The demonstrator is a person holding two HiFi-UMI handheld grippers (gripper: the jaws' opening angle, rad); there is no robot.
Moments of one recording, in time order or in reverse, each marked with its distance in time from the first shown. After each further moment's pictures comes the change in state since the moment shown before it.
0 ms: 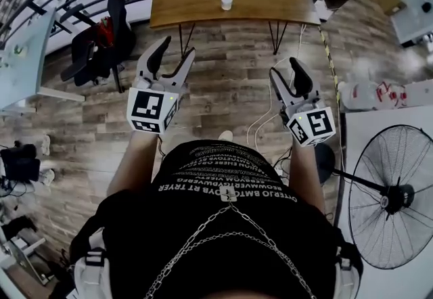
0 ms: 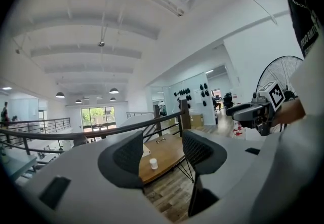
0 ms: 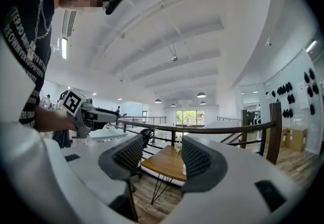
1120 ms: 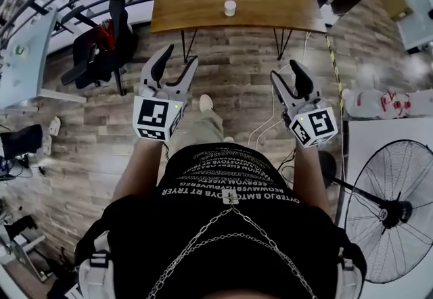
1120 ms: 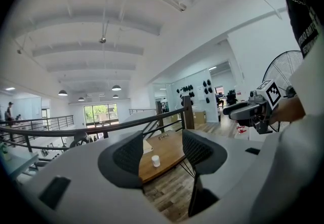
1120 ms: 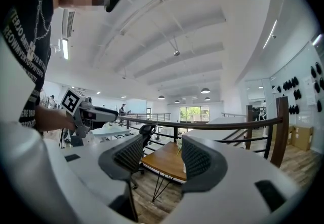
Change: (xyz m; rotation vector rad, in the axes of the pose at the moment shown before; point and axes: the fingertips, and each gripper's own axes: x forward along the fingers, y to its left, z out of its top) left arm 0.036 0.007 -0.020 -0.008 0.031 0.034; right arm 0.038 -0.034 -0.024 0.008 0.039 0.049
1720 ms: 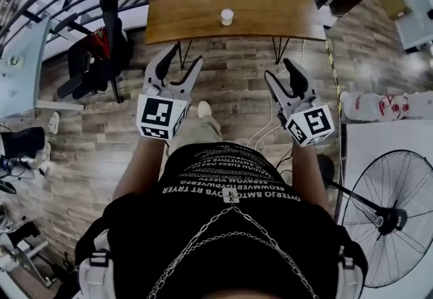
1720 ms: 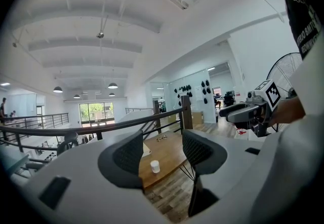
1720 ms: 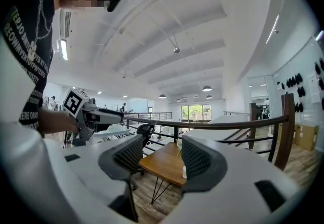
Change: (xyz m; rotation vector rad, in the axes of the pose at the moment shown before) left arm 0.072 0.020 0.001 -0.014 0.008 -0.043; right arm 0.061 -0.031 0.003 0.002 0.014 0.031
